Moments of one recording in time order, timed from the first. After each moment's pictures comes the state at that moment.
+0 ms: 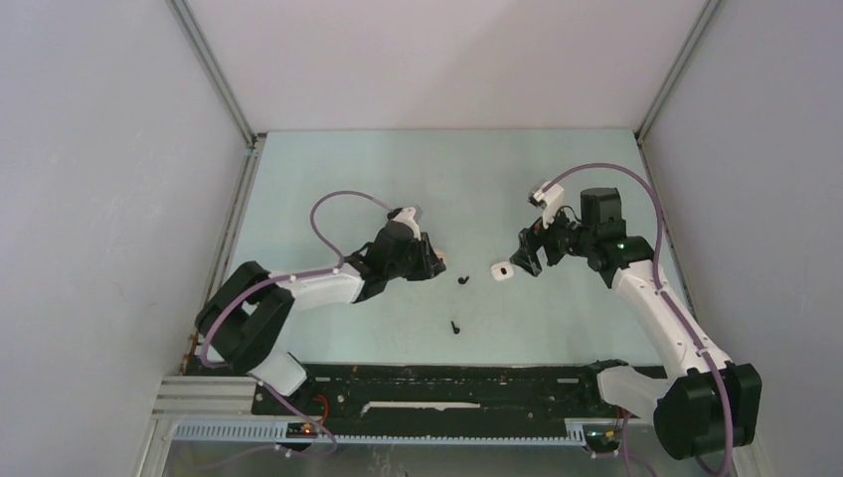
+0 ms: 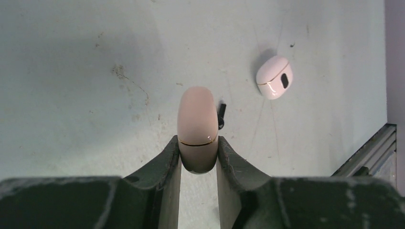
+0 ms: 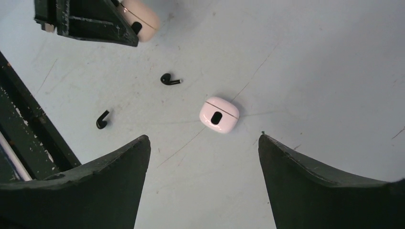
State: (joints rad) left arm -0.72 1.52 0.70 0.23 0.06 -0.71; right arm 0.18 1.11 0.88 -0.51 -0.61 -0.34
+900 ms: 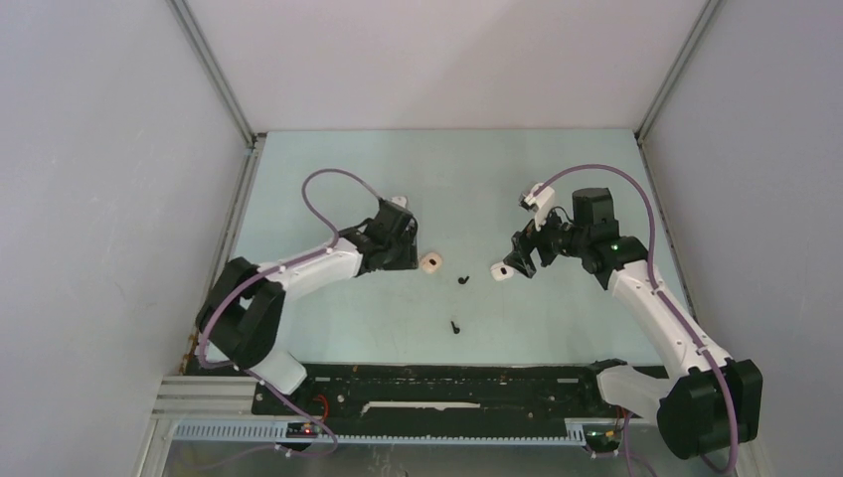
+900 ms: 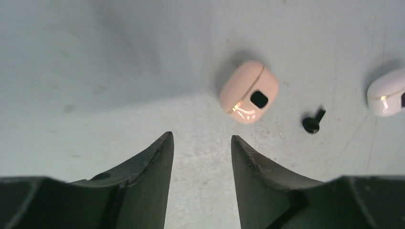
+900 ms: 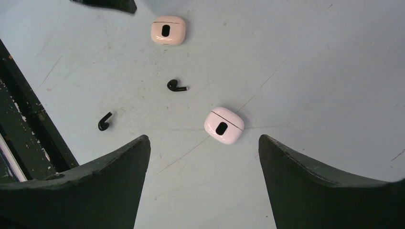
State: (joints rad) left arm -0.64 1.60 0.93 -0.29 -0.10 -0.59; right arm 0.24 1.12 0.86 -0.44 -0.61 -0.35
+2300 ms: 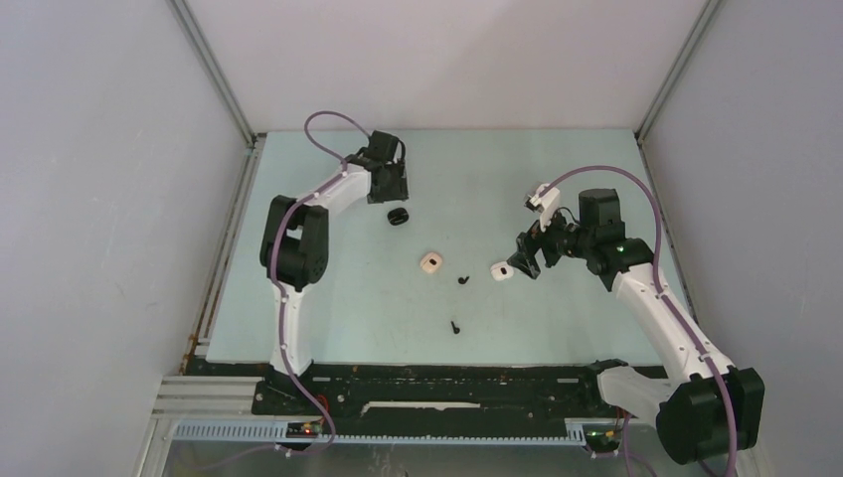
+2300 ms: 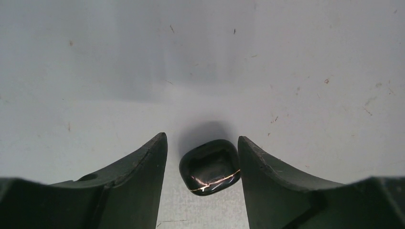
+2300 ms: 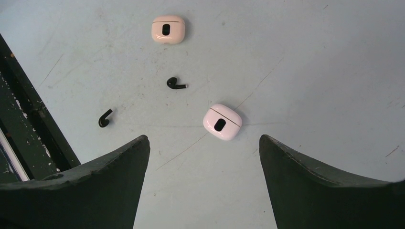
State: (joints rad) left arm -0.36 2.16 1.71 -0.50 -0.11 -0.38; right arm 0.21 1.09 0.86 -0.47 -0.63 -0.37
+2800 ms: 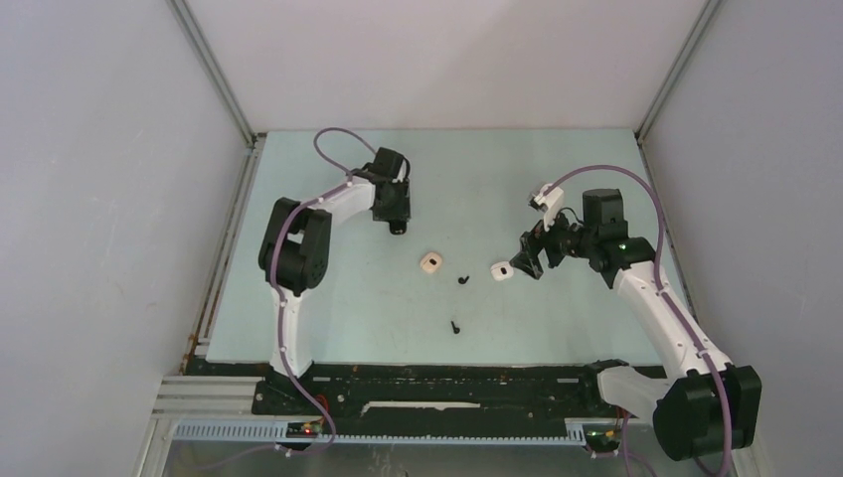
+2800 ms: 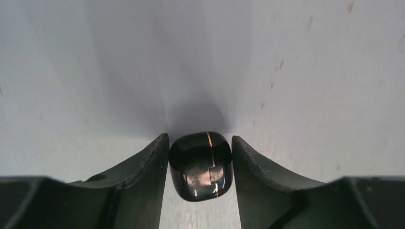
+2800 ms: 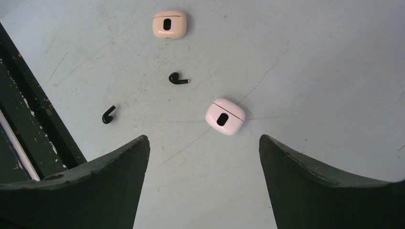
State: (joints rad) left arm -0.38 2.16 1.62 -0.49 -0.03 -0.38; right arm 0.17 1.10 0.86 -0.49 -0.67 -0.37
